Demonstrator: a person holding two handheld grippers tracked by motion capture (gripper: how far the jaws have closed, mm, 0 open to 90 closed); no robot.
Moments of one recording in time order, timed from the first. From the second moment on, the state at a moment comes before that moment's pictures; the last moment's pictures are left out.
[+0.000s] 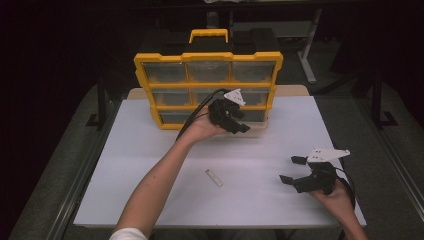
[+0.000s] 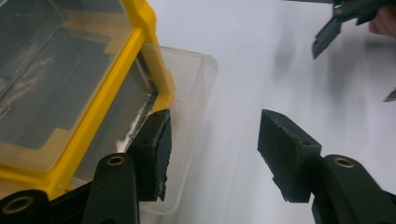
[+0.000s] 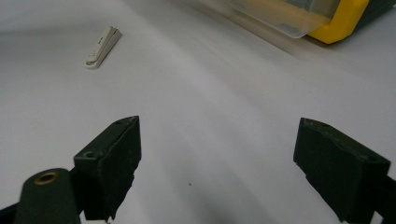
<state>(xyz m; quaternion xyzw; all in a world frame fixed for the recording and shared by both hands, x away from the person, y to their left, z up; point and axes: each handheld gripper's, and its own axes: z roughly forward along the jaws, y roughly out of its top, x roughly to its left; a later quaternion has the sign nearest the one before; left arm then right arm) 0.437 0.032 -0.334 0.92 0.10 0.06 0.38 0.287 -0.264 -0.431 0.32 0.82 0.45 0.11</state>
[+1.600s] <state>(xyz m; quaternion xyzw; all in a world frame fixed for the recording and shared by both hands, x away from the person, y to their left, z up) 0.469 0.027 -0.368 0.92 0.09 0.00 0.37 0.289 -0.259 -0.434 0.31 0.83 0.45 0.10</state>
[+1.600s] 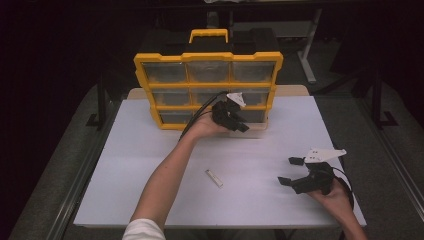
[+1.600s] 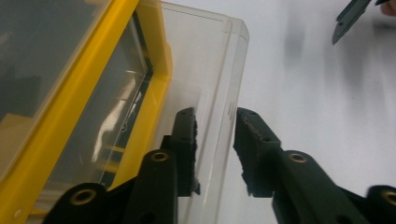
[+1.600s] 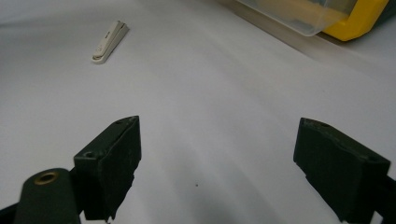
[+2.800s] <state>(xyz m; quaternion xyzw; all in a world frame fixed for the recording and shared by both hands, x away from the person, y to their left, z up) 0.436 0.041 -0.365 0.91 0.06 -0.05 0.41 0.285 -0.257 -0.436 0.31 0.83 0.45 0.09</state>
